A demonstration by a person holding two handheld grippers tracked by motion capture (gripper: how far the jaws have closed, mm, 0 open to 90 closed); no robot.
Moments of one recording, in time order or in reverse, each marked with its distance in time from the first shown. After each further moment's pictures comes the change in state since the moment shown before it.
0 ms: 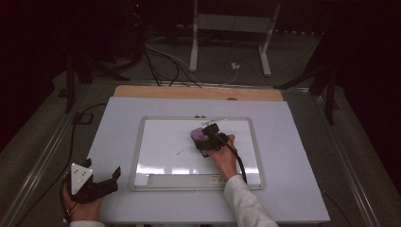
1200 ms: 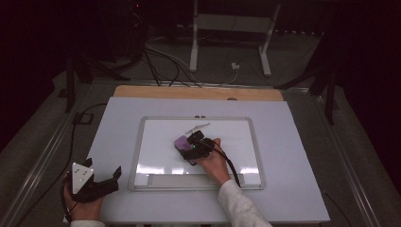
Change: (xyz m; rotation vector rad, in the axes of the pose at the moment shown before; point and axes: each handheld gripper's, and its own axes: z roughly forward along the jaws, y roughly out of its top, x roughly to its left) left arm -0.001 0.001 0.001 0.000 0.001 0.003; right arm 0.059 -0.006 0.003 0.035 0.206 -0.241
